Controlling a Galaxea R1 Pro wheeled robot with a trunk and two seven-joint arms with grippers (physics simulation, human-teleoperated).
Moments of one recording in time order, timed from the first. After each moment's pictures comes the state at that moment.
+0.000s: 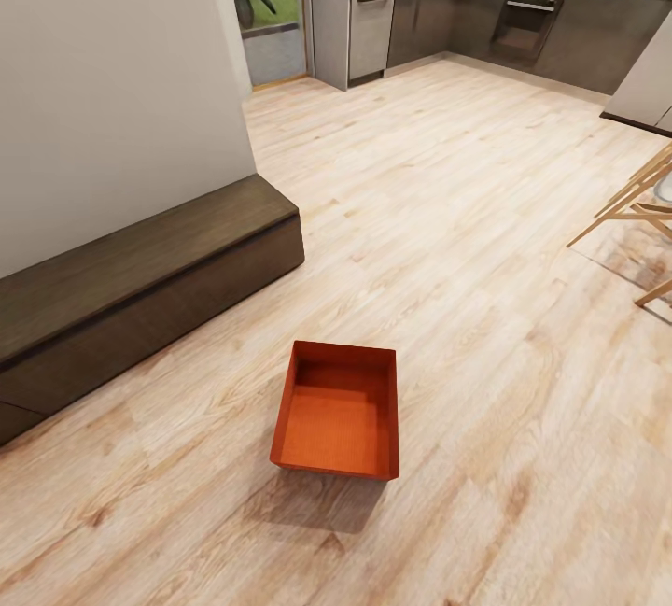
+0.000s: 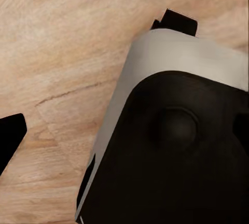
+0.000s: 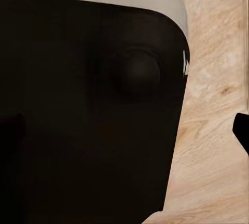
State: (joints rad) left arm -0.24 0.03 0.08 -0.22 0.29 0.01 0.12; right arm -0.20 -0.01 0.05 -0.20 0.00 -0.02 0.01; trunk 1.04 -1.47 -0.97
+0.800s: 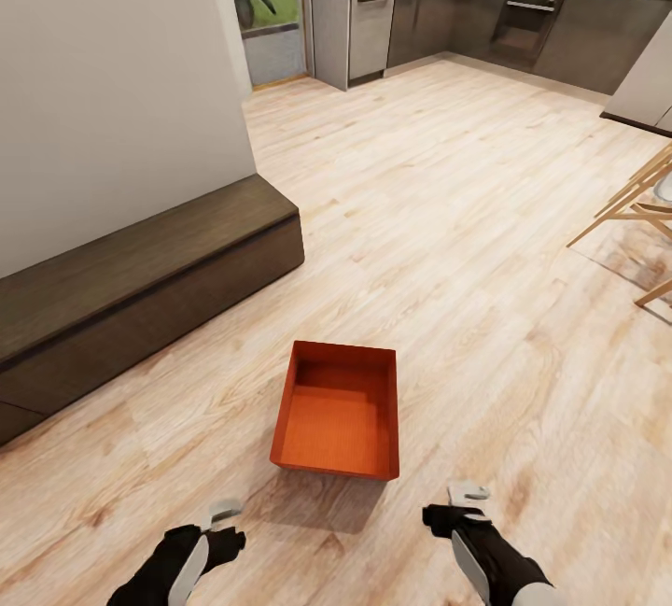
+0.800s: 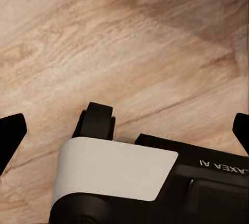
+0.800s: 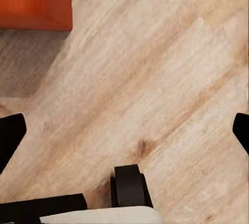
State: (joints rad) left arm -0.43 -0.02 0.07 -0.58 0.19 0.48 0.12; right arm -0.52 0.01 0.04 -0.40 -0.10 0.20 -0.15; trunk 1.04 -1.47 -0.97
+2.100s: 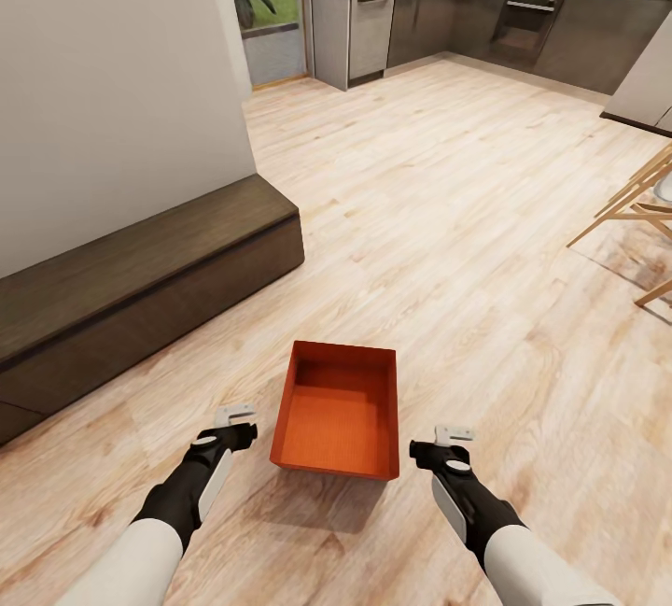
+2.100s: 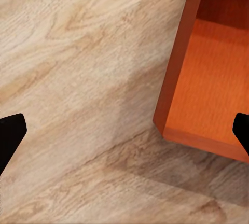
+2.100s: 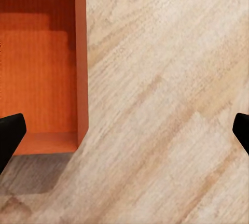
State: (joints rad) left arm -0.63 -0.06 0.05 -0.64 0.06 0.30 0.18; right arm -0.65 0.06 0.05 -0.42 -0.10 0.09 -0.22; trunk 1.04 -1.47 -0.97
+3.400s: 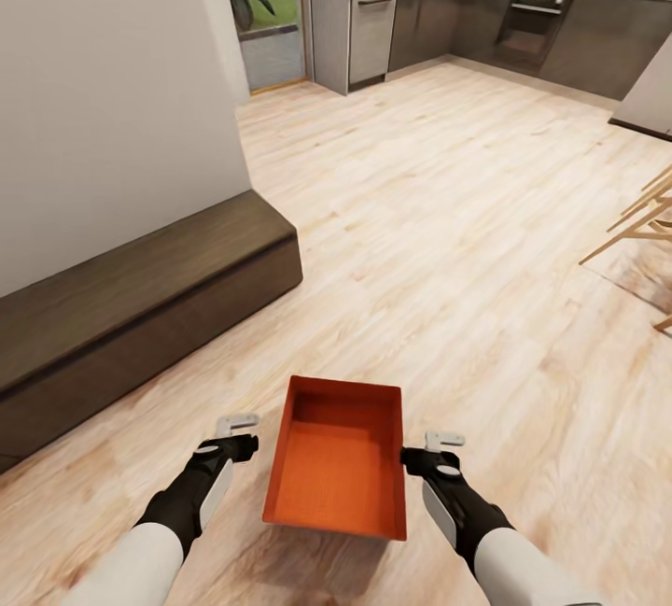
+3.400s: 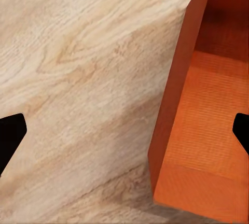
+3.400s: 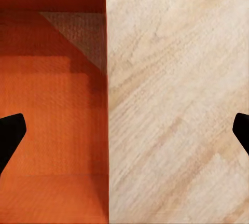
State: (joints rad) left arm -0.63 -0.05 0.04 -0.57 0.06 0.29 0.18; right arm -0.65 0.09 0.05 -0.39 -0.10 0.09 -0.22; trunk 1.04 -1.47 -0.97
